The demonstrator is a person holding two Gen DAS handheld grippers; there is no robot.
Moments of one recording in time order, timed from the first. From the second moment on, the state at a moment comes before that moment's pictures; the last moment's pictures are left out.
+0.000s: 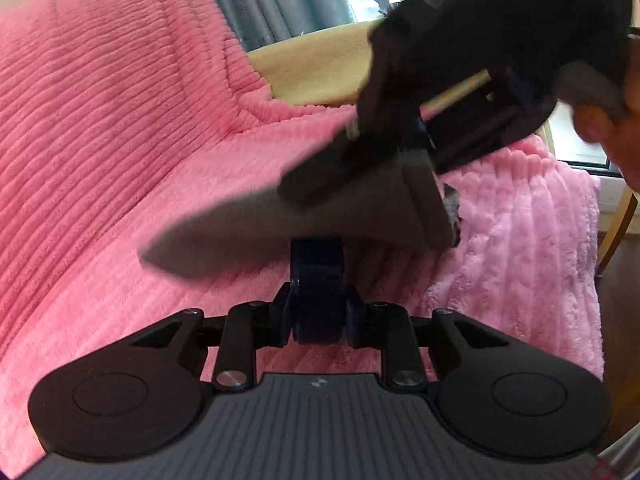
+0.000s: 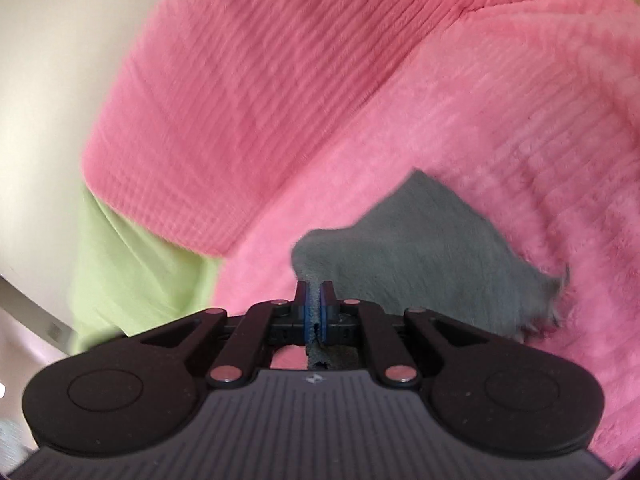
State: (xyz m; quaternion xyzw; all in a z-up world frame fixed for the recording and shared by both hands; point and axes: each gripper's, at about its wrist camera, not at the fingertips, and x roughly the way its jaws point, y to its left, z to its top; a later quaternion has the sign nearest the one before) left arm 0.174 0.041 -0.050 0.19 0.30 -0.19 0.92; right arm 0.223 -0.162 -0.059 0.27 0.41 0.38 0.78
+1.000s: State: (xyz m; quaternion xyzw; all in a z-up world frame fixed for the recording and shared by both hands) left arm 0.173 0.055 -0.040 0.16 0.32 -0.19 0.91; right arm 0.254 -0.166 -0.108 0.34 0.40 0.33 0.78
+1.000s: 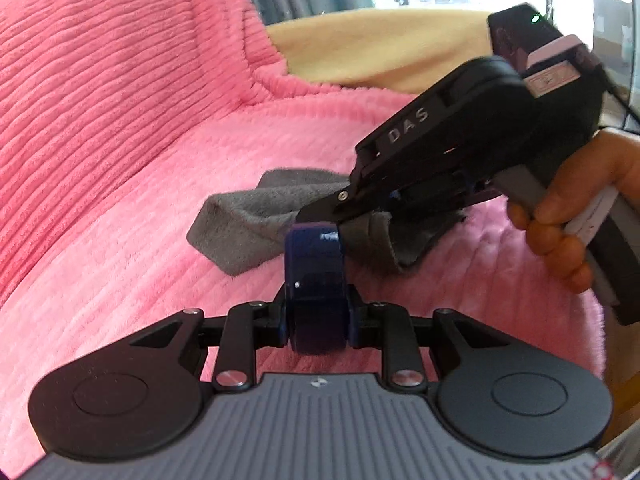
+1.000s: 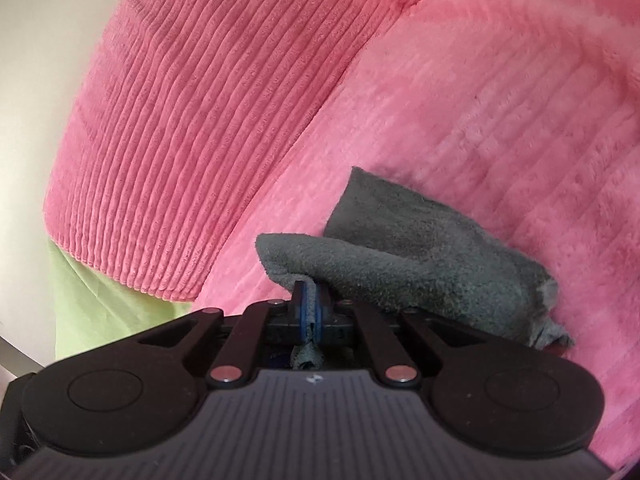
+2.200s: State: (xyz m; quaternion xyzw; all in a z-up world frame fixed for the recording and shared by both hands) left arm 0.175 0.054 -0.054 0.13 0.31 -0.16 0.93; right arm 0.250 -0.157 -0.090 0.34 0.38 0.37 0.77
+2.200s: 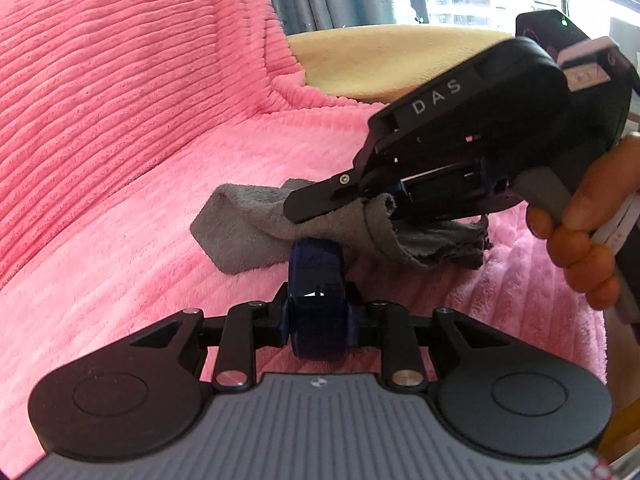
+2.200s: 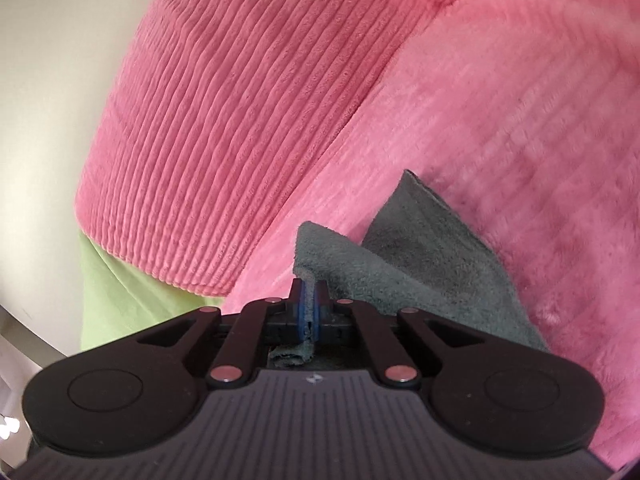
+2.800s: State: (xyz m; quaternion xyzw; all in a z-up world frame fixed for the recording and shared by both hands) left arm 0.181 0.049 -0.044 0.13 0.30 -0.18 0.93; right arm 0.245 -0.167 -0.087 0.36 0.37 0.34 0.79
